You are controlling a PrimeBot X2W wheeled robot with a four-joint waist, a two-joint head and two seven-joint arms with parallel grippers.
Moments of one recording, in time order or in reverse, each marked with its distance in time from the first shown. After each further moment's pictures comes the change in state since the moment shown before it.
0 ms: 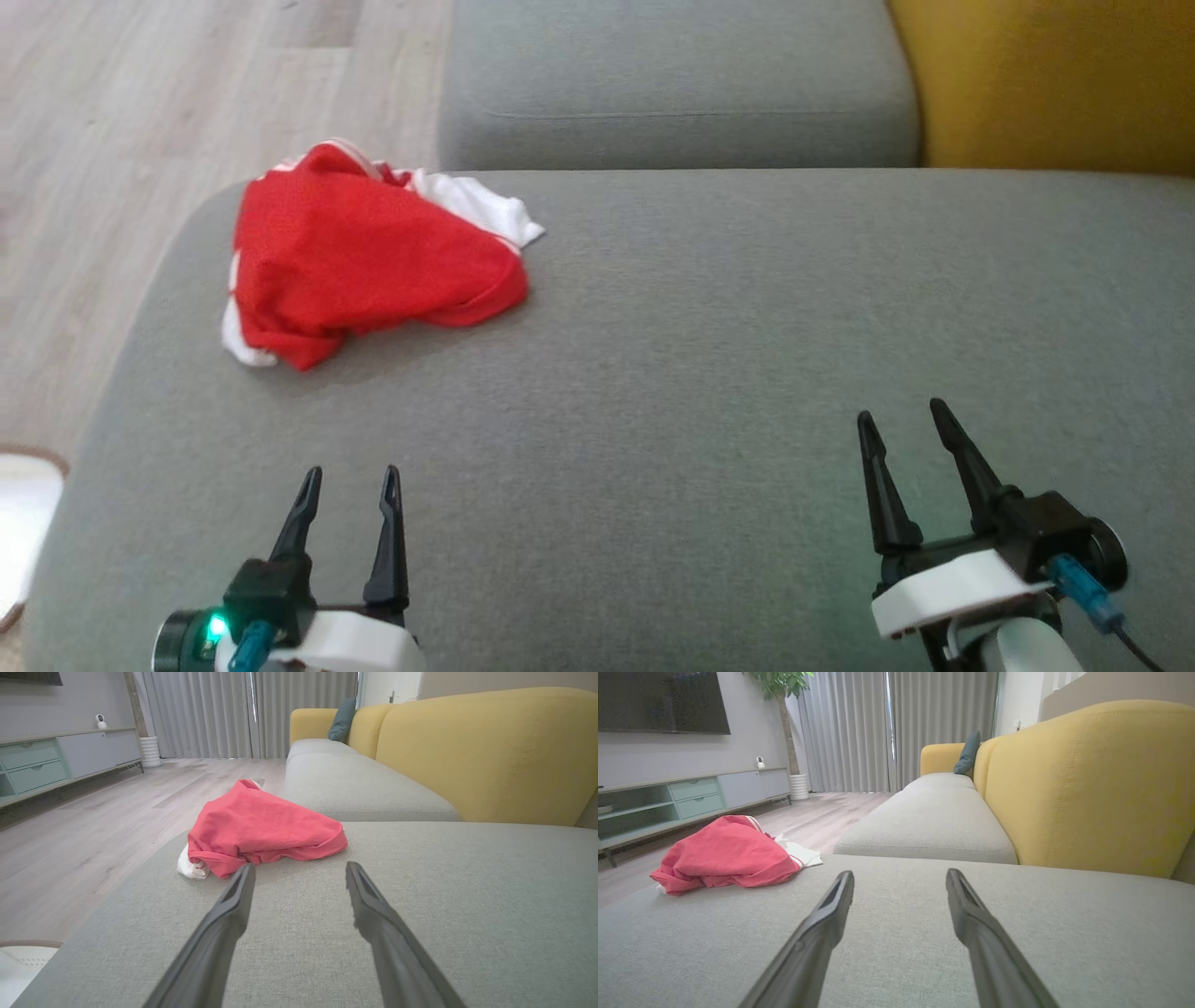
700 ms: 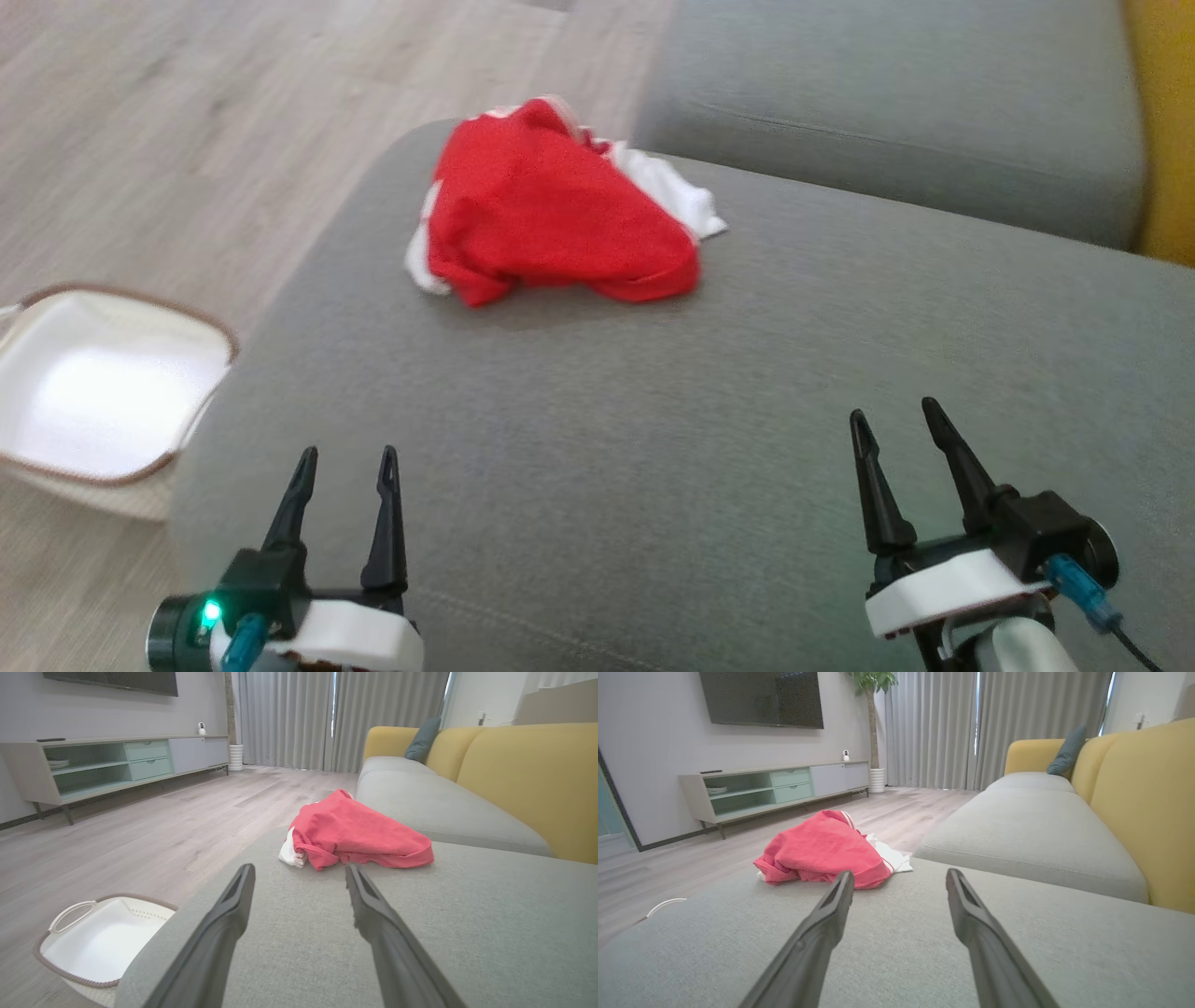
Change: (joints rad) left arm -0.007 -0.003 0.004 -0.045 0.009 -0.003 0.000; right arm 0.000 0.000 0.019 -0.008 0.025 0.000 0.000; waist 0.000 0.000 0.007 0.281
